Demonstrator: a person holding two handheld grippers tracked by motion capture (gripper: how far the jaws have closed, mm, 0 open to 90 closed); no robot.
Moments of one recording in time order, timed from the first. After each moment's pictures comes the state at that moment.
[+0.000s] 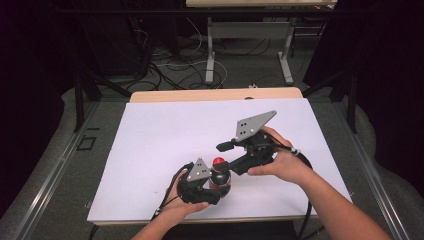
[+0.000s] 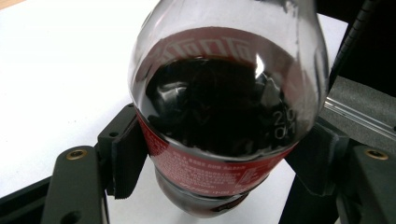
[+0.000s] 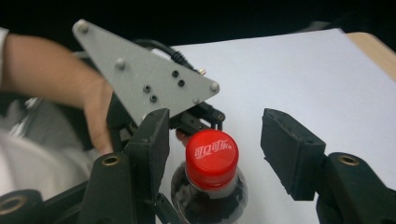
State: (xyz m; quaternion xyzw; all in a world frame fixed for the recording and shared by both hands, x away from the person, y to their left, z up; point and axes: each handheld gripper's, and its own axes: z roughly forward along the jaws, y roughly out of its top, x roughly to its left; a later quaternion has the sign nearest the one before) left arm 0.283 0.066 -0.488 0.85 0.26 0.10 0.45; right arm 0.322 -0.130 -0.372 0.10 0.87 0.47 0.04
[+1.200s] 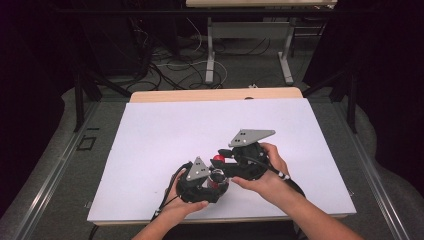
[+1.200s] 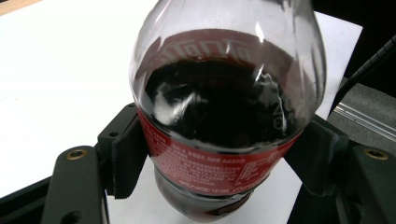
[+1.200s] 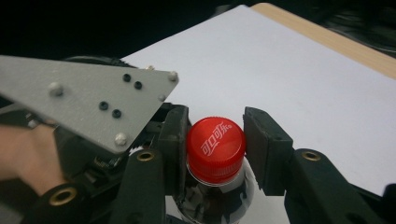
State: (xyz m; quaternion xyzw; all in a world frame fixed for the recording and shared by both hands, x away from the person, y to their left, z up) left arm 0.283 0.067 -0.487 0.84 0.27 0.11 0.45; right arm 0.291 -0.114 -0.385 0.28 0.83 0.46 0.12
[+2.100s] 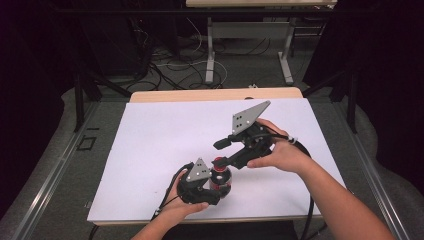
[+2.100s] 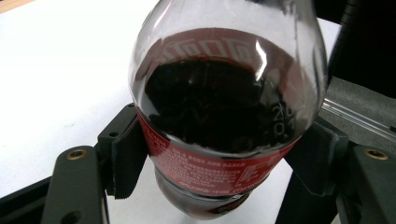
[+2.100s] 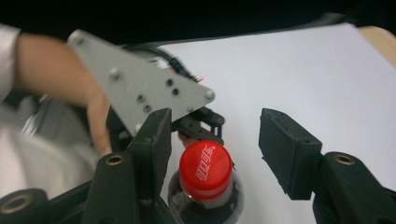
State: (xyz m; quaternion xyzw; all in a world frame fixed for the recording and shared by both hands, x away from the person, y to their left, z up) left arm 0.282 0.066 -0.486 0.84 0.25 0.10 0.46; right arm 0.337 -0.125 -0.361 0.08 0.88 0.46 0.01
